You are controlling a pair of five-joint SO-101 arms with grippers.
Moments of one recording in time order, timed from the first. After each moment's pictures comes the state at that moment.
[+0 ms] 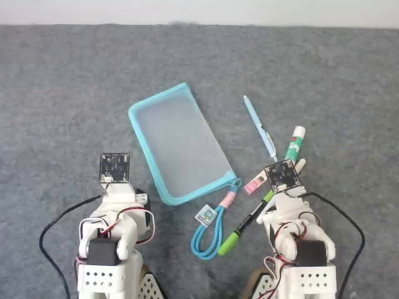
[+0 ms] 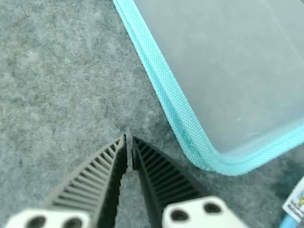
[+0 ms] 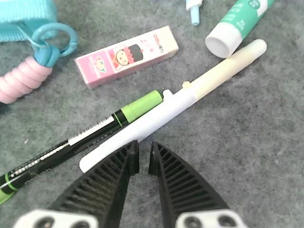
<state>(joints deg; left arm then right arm) -4.2 -103.1 97.0 72.0 9.1 -4.1 -102.8 95.7 74.7 16.5</state>
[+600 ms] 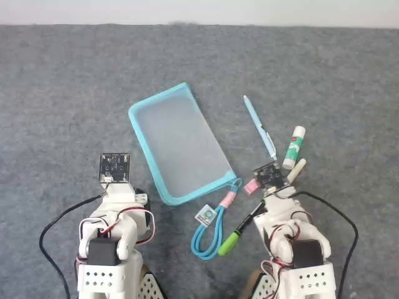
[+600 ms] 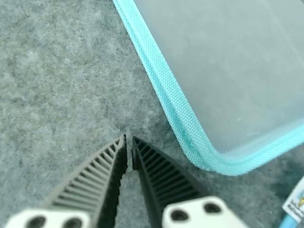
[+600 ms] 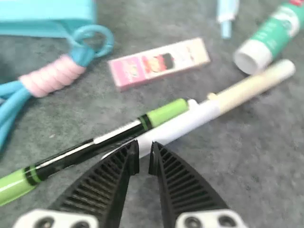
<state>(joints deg) -4.2 -103.1 97.0 72.0 9.1 -12.5 -102.8 95.7 74.7 16.5</state>
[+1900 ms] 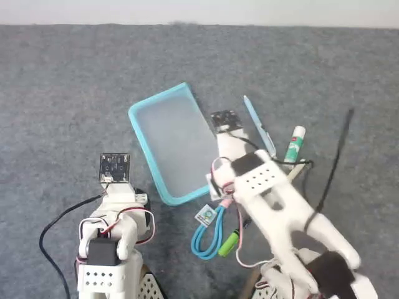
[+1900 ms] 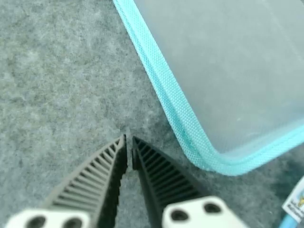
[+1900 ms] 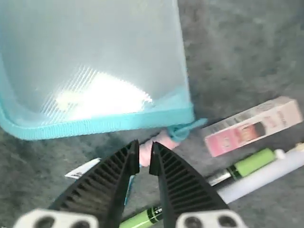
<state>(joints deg) -4.2 -103.1 97.0 72.0 9.1 -34.9 -16.8 43.7 61.4 -16.9</state>
